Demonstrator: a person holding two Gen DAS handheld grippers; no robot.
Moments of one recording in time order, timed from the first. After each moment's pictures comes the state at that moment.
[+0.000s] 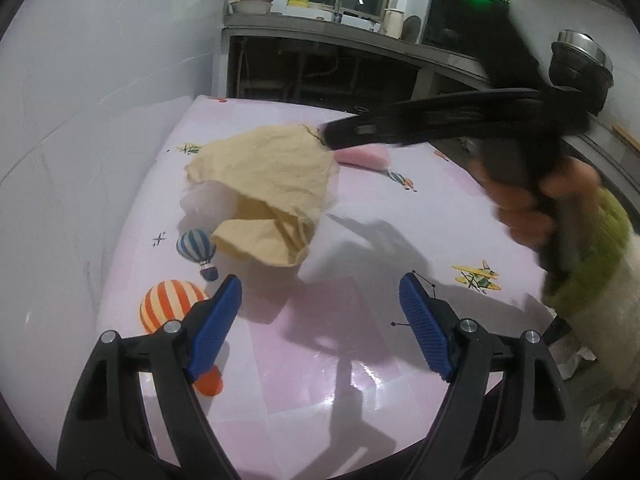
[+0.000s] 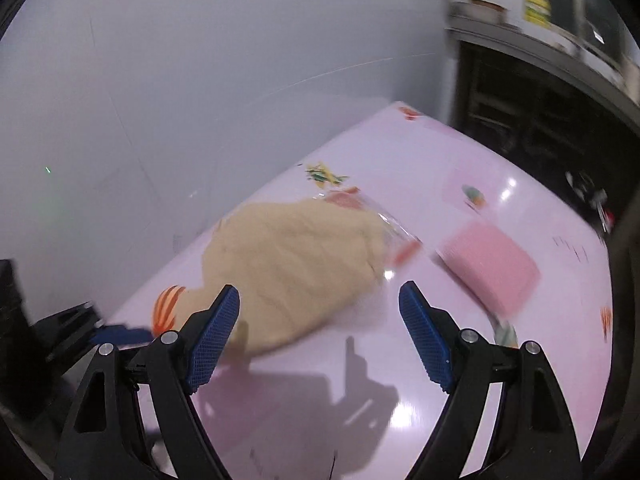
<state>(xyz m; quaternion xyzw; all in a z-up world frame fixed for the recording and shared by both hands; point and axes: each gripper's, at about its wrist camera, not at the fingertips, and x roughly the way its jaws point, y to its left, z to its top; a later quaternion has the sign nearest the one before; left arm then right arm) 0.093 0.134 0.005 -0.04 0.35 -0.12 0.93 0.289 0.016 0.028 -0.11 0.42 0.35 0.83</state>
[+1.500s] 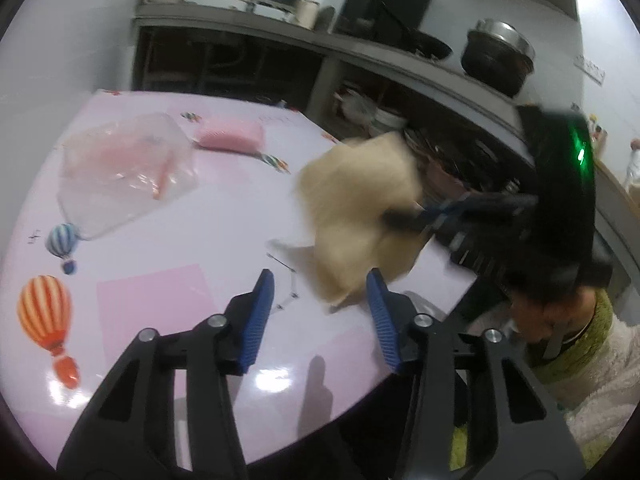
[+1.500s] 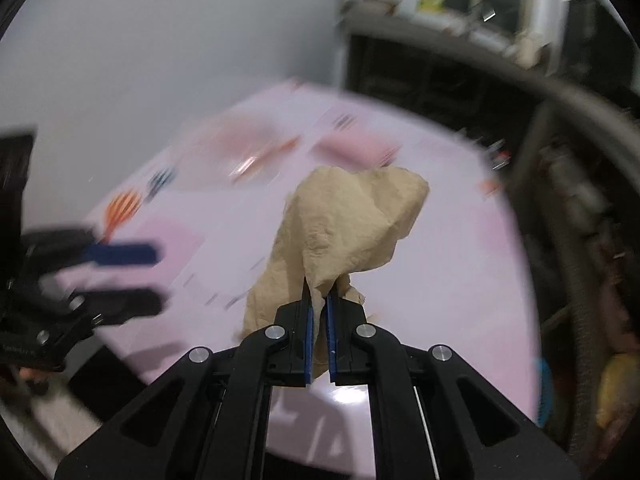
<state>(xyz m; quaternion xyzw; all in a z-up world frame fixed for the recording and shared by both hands) 0.083 0.063 -0.008 -0.07 0.35 -0.30 0.89 0.134 -0.107 0.002 -0.10 0.43 0.18 0.88</state>
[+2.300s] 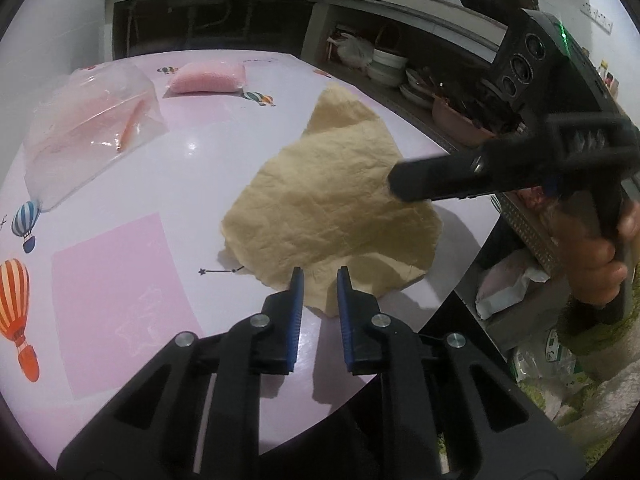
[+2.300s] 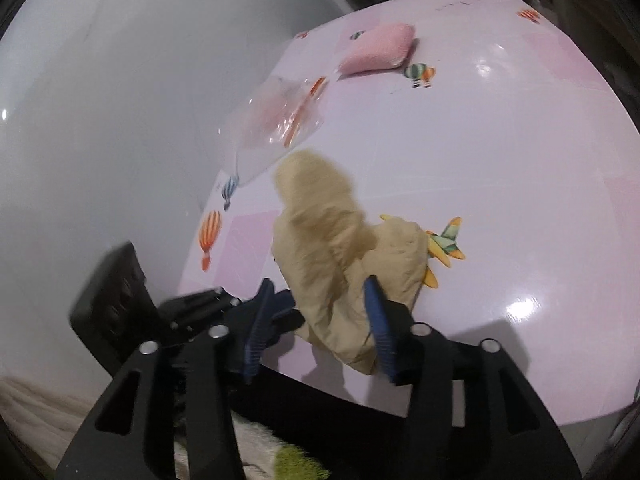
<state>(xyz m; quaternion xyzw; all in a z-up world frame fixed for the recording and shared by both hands) 0.101 0.029 -0.053 0.00 0.42 -0.30 0.86 0.158 -0.164 -0.024 0.22 0.55 0.27 0.76</state>
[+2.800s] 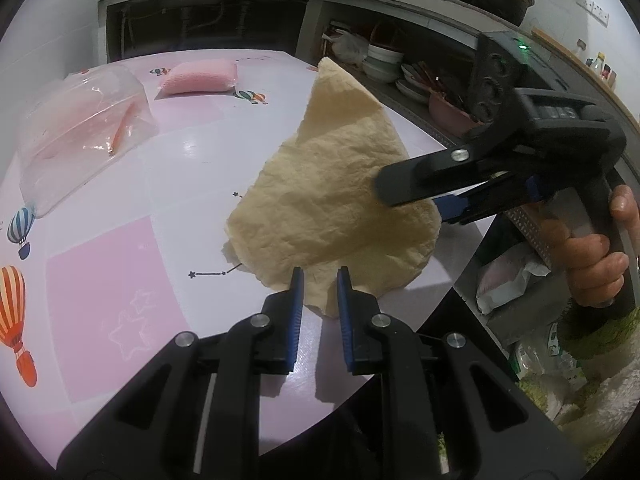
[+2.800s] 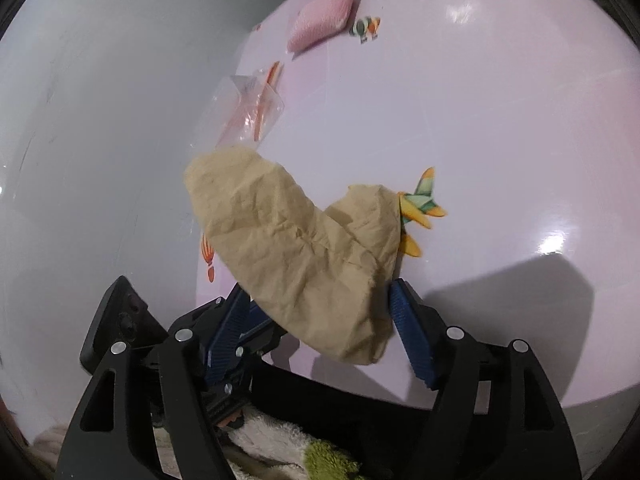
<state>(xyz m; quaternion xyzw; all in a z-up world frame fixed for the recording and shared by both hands) 0.104 0.022 -0.055 0.01 0.42 -0.30 0.86 0.169 -0.172 -0.064 0.31 0.60 0.24 0.70</state>
